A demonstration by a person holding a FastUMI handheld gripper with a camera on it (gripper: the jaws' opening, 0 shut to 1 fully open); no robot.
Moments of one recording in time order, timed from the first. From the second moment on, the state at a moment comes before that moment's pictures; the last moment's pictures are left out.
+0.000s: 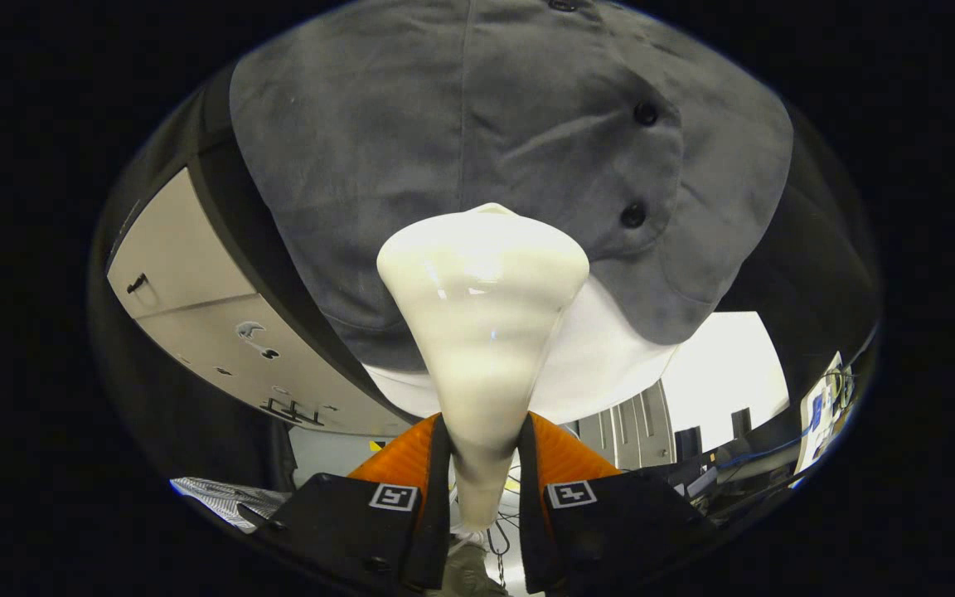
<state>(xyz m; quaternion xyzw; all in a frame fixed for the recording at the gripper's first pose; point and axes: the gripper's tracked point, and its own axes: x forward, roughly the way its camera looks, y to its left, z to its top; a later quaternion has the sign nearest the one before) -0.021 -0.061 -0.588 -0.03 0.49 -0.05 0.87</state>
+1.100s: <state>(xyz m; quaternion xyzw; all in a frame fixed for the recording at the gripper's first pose) 0.075 -0.090 -0.215 -0.05 0.23 -0.03 0.97</state>
